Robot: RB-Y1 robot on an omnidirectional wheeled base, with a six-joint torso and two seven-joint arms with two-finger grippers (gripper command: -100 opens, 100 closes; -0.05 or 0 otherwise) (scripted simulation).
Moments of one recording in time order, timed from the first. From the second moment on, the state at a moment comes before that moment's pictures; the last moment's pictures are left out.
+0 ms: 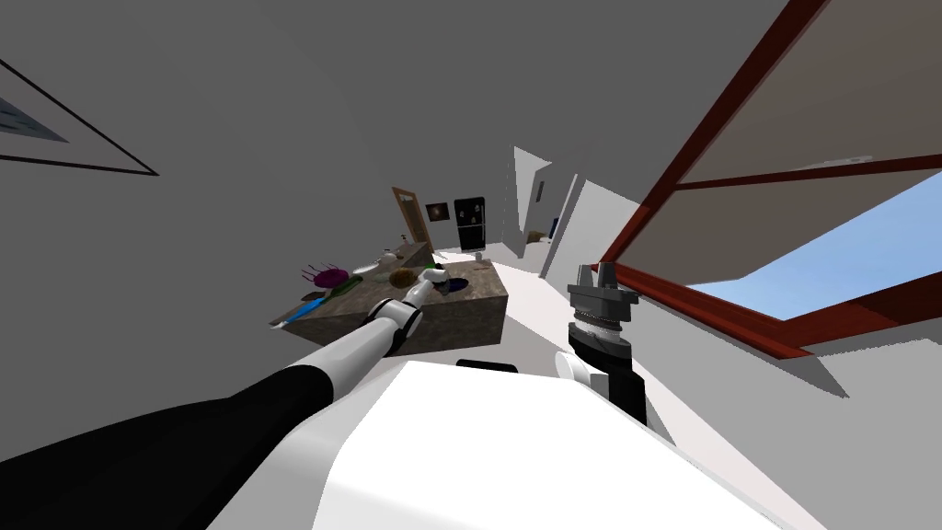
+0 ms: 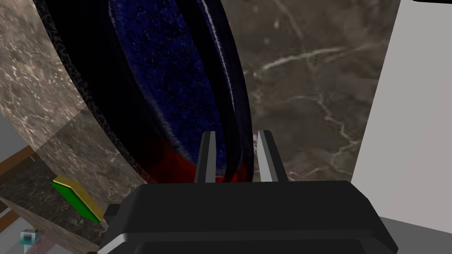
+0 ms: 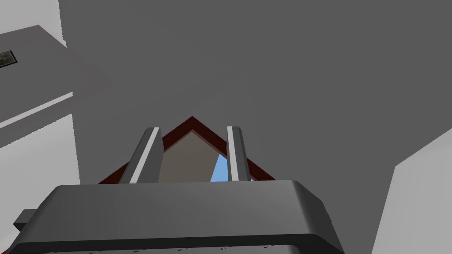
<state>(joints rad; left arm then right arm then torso) -0.83 0.38 -0.18 -0.76 0.42 1.17 0.14 0.53 0.02 -0.01 -2.30 -0.06 -0.62 -0.06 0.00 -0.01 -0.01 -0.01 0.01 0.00</state>
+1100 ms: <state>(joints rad) -0.63 0.29 -0.10 -1.10 0.29 1.33 0.15 0.53 0.02 -0.01 -2.30 -0.06 -0.62 -0.06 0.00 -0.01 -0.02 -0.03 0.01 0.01</state>
